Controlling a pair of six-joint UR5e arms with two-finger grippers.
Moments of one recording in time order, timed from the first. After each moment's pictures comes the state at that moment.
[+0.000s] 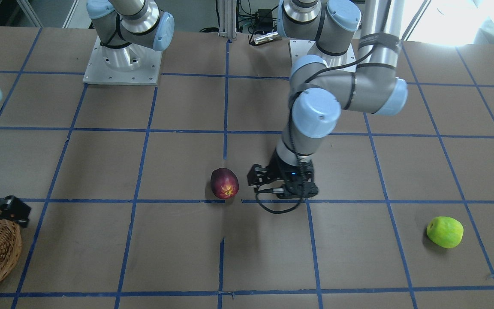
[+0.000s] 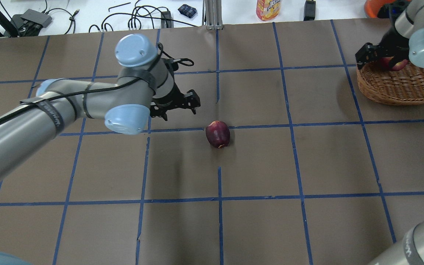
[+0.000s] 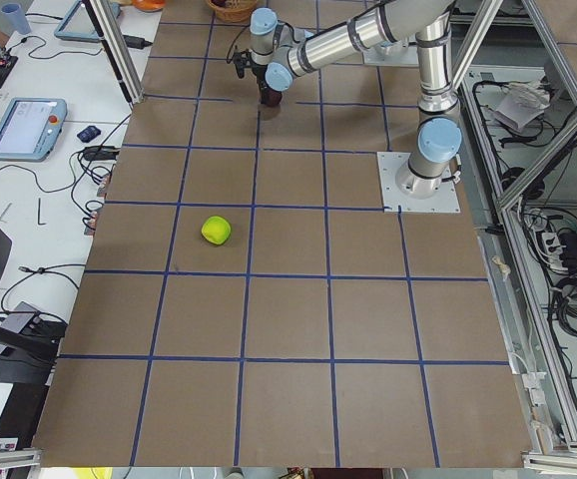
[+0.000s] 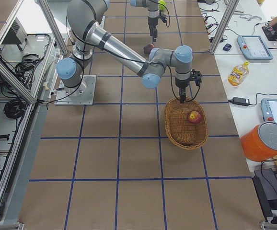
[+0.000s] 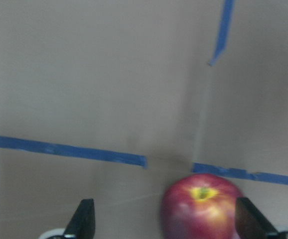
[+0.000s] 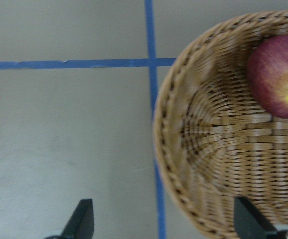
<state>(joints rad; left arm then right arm) -1.67 -1.90 -1.81 -0.95 1.44 -0.19 1.27 -1.18 1.57 -2.08 -1.55 -0.33</state>
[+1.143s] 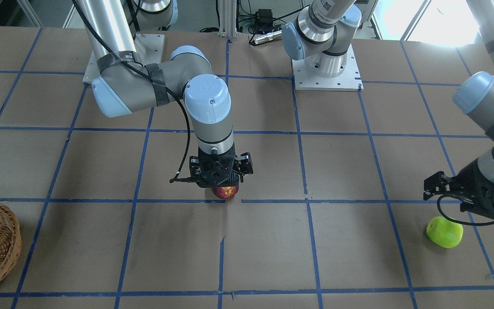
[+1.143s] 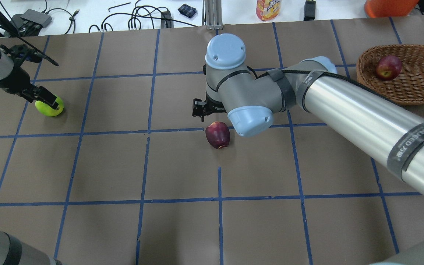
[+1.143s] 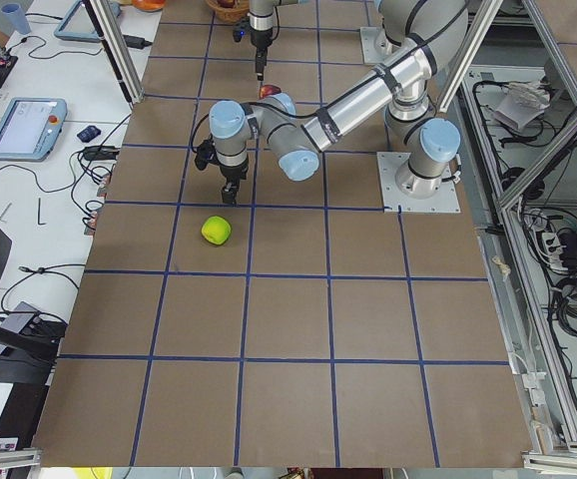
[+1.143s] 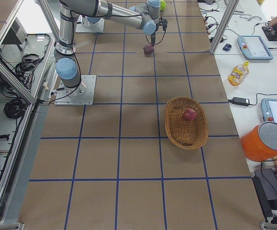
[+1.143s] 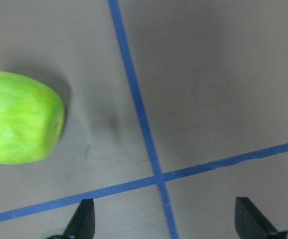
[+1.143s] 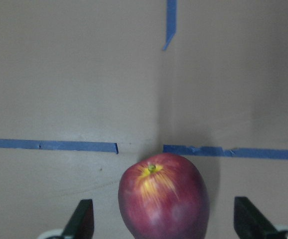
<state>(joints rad) -1.07 -1.98 -1.61 -1.10 1.57 0.87 1.96 -1.14 1.71 -2.26 -1.51 0.29</state>
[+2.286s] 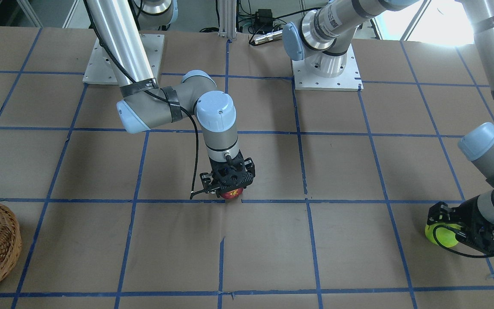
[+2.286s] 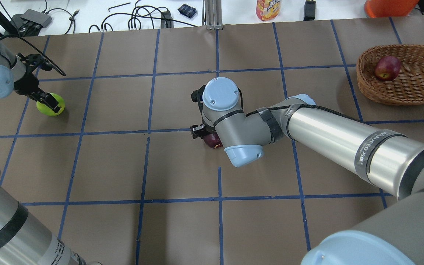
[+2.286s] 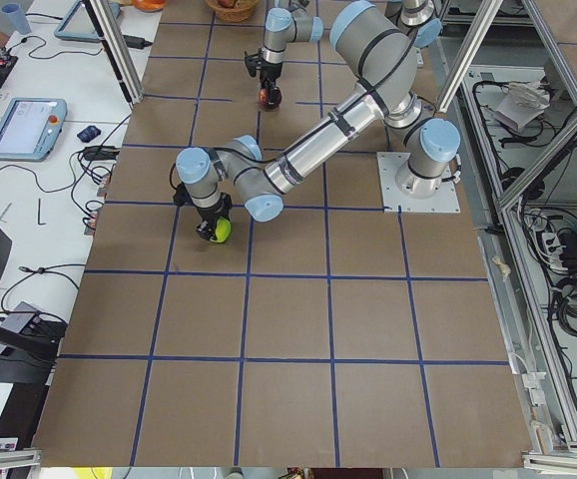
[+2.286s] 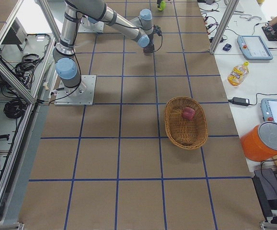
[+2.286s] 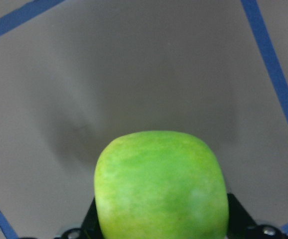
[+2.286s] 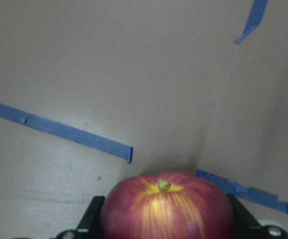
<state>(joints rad) -1.07 -2.18 -1.49 -1.09 1.60 0.97 1.98 -1.06 1.82 -2.54 -1.53 0.10</state>
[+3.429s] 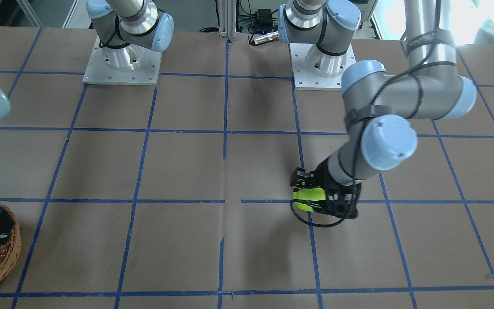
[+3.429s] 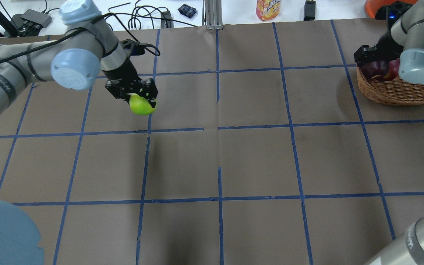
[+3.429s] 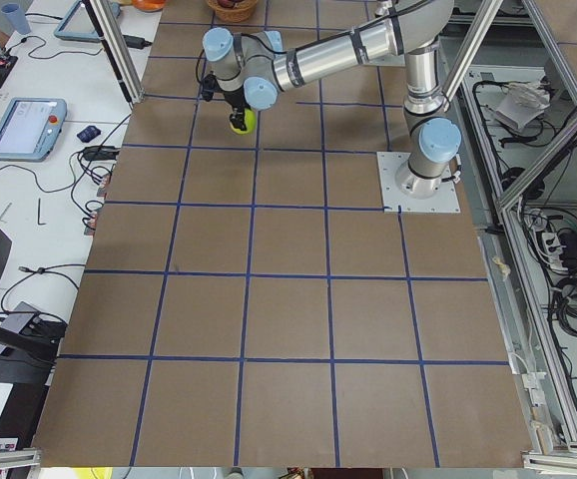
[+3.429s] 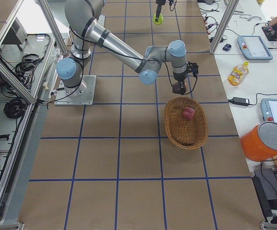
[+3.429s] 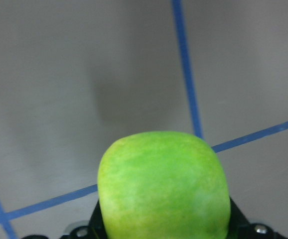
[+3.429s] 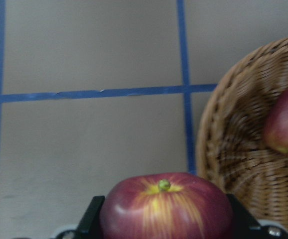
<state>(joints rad) -1.60 -1.95 -1.61 -1.29 1.42 0.09 1.15 -1.11 1.59 -2.36 -1.52 -0.45</state>
